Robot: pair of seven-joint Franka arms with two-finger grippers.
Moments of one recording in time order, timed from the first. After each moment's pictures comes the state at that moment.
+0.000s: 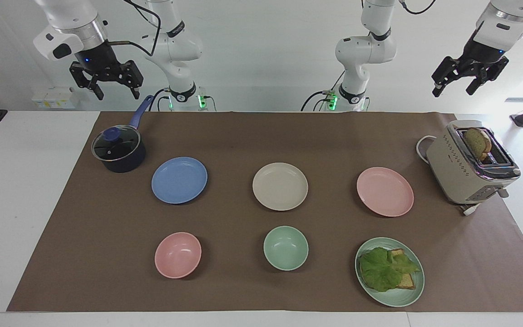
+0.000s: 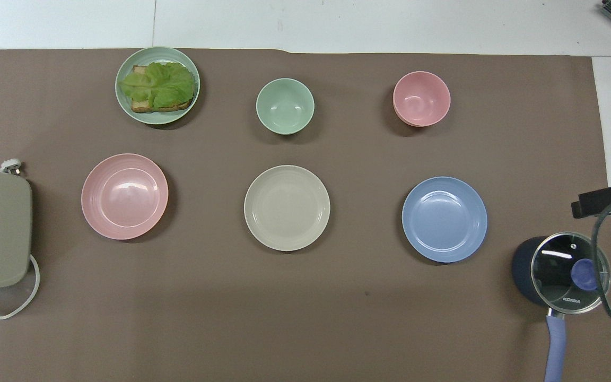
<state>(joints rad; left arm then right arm) -0.02 -0.09 0.03 -1.47 -0.01 1.39 -0.03 0.03 -0.09 -0.05 -1.55 0.00 1.41 -0.03</state>
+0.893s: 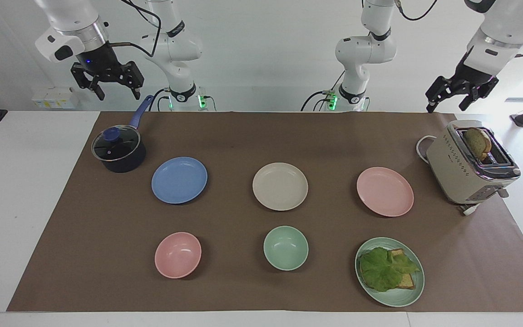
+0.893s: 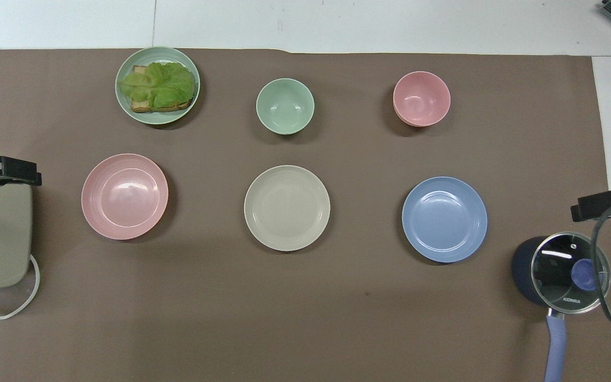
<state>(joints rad) 0.01 -0.06 0.03 -1.84 -0.01 1.82 -0.02 0.03 -0.10 -0.05 -1.57 0.00 1.41 -0.03</state>
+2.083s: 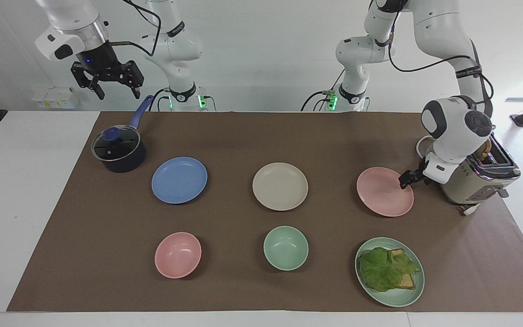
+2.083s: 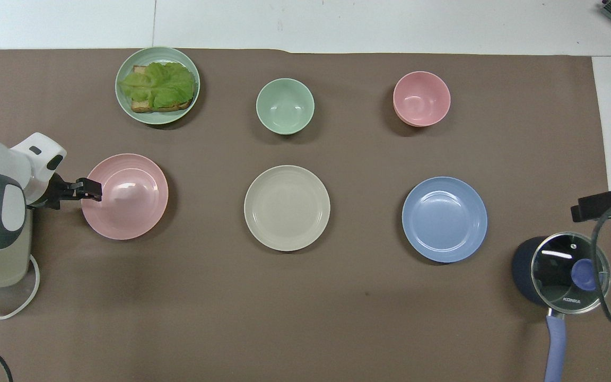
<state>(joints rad) 0.06 0.21 0.03 -2.07 -0.01 2.20 -0.06 0.03 -0.11 -0.05 -1.57 0.00 1.41 -0.03</state>
